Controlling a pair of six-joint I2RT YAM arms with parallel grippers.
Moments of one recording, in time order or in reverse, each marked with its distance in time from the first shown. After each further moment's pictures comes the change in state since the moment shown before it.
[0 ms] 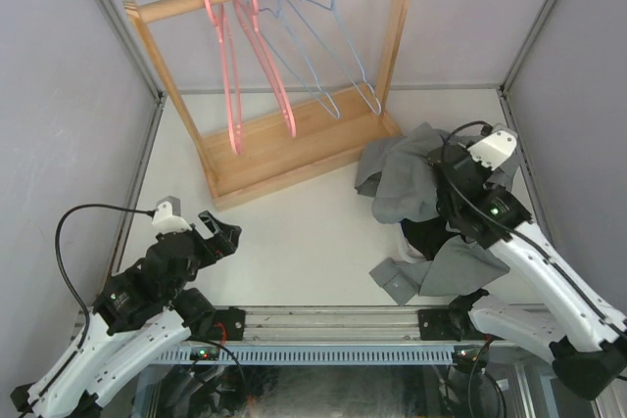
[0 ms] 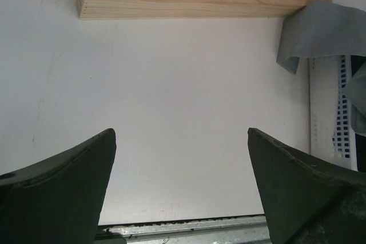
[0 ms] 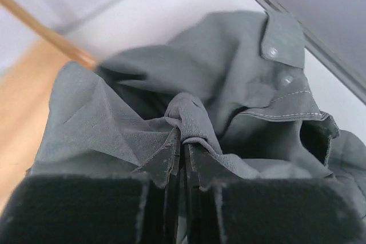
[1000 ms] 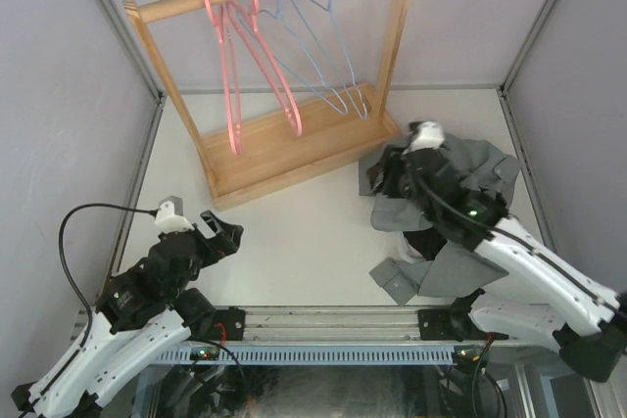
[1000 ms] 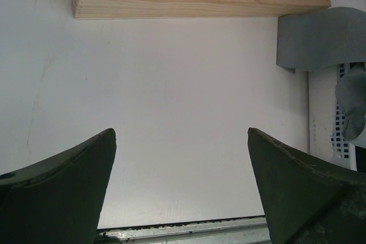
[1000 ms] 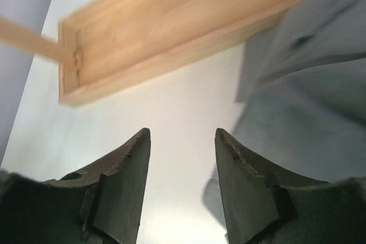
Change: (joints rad) left arm 0.000 -0.001 -0.020 0.029 0.006 0.000; right arm 0.052 0.016 -0.037 0.243 -0.655 -0.193
